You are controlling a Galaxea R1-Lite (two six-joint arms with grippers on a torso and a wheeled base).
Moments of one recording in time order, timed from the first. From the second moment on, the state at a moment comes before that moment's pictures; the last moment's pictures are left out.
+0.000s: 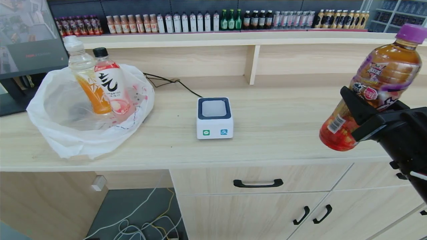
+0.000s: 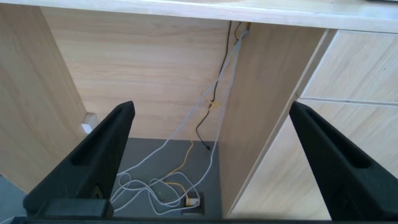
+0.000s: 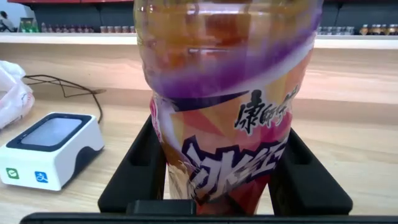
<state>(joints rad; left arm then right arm) 0.00 0.00 0.00 0.00 0.00 -0.01 0.45 1.46 -0.35 -1.57 -0.22 -0.15</state>
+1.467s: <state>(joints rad) 0.00 0.00 0.00 0.00 0.00 0.00 0.50 1.43 -0.31 -1.57 -0.23 -0.15</state>
